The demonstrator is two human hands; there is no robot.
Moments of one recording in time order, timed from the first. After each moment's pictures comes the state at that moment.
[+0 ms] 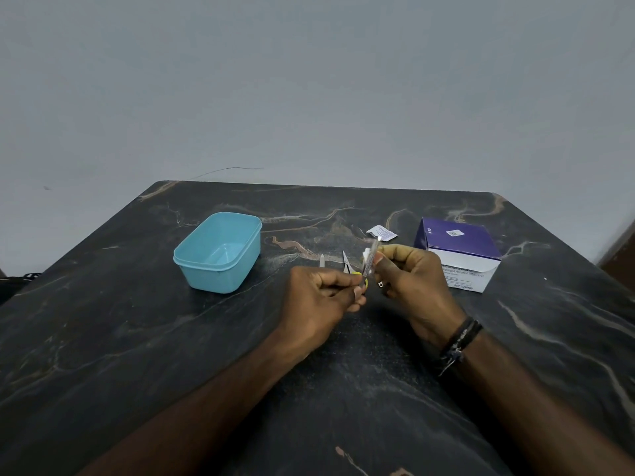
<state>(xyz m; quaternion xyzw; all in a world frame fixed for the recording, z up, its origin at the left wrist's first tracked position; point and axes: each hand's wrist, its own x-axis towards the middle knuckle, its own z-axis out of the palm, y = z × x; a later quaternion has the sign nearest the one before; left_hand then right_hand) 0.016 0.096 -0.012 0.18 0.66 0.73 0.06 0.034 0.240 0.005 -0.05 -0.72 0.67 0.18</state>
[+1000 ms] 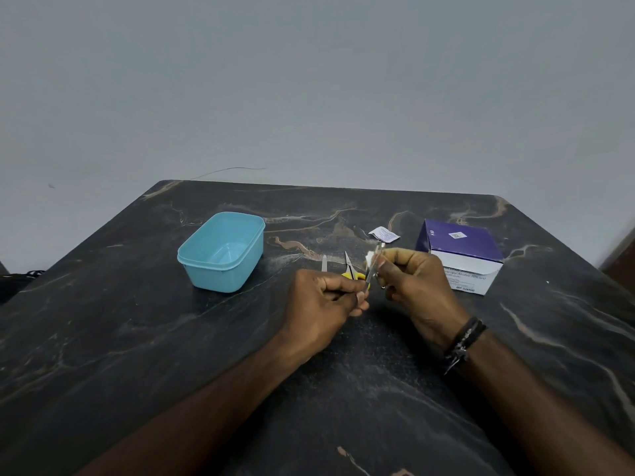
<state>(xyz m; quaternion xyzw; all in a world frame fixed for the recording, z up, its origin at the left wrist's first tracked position) 0.015 0.095 -0.018 0.19 0.68 0.71 0.04 0.035 0.242 0.005 -0.03 -0.73 0.66 0.16</state>
